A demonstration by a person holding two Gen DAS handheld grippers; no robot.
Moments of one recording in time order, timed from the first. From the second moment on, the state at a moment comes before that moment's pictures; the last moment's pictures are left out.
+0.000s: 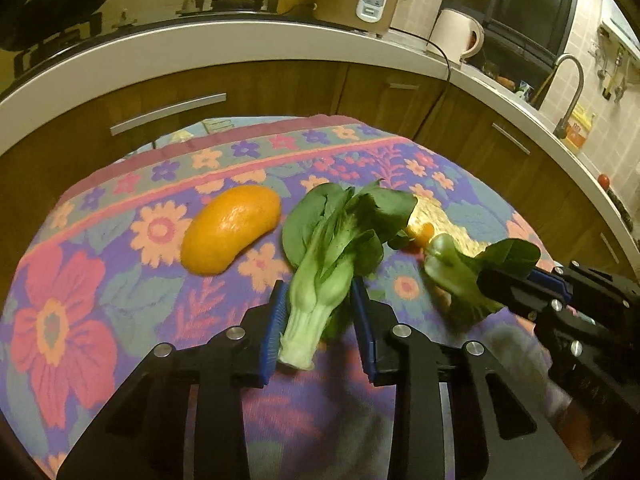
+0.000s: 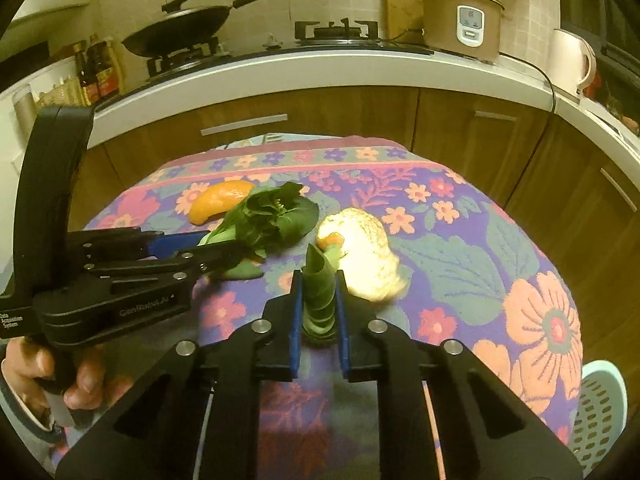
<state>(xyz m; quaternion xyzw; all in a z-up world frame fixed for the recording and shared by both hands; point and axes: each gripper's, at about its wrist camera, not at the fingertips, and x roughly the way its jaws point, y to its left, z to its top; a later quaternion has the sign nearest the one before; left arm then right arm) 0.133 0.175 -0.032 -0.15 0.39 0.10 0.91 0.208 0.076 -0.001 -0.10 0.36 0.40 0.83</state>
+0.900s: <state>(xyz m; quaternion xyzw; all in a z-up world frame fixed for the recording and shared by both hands) 0.110 0.034 0.023 -0.13 0.31 -0.03 0.94 0.155 -0.104 0.032 -0.07 0.28 0.32 0.90</state>
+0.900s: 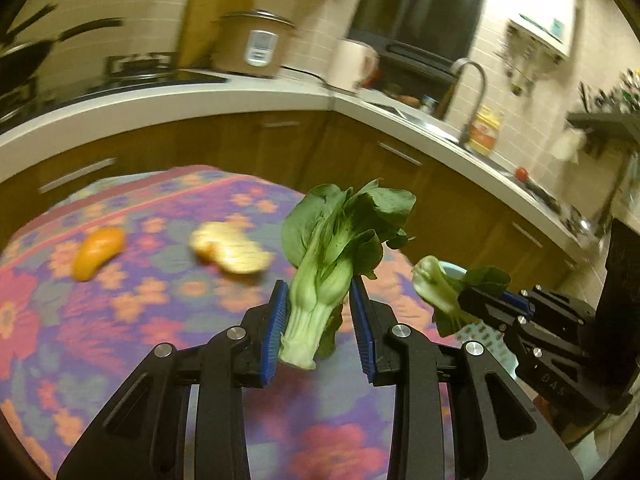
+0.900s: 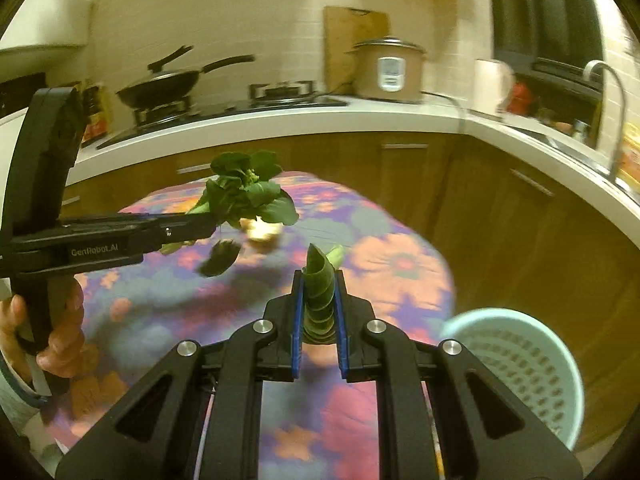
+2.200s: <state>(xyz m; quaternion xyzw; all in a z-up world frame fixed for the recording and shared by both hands) 0.200 -0.152 -0.034 -0.04 0.39 -0.14 0.91 0.208 -0.279 -0.052 0.06 0.38 0.15 0.91</state>
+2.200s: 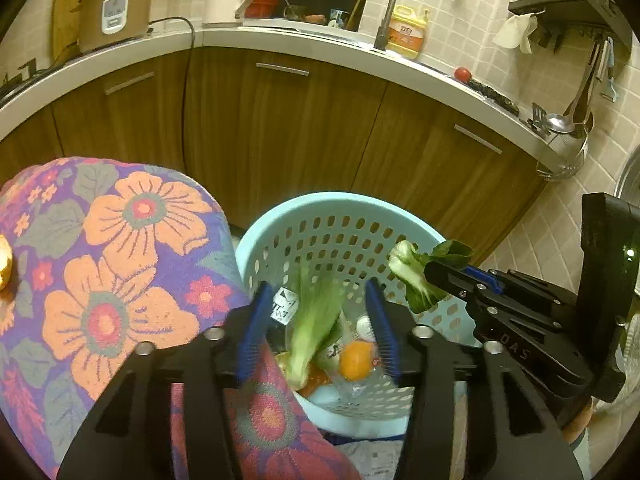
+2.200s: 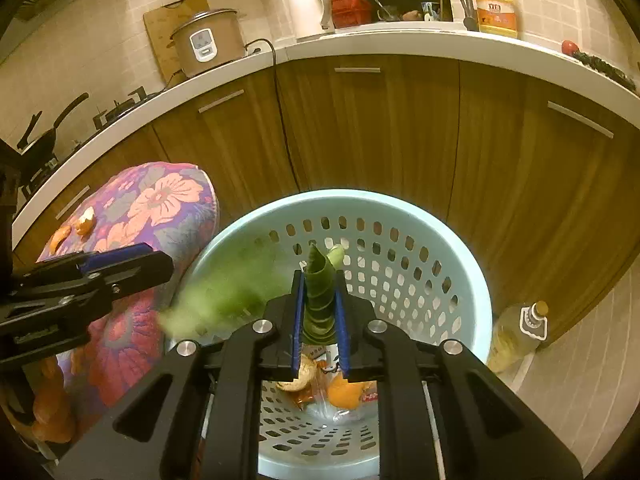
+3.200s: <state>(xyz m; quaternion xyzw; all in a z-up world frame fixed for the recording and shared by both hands) 0.151 -0.079 0.015 -0.06 0.33 -0.08 0.94 0.185 -0.215 0.009 0.04 0.33 0.21 0.92</state>
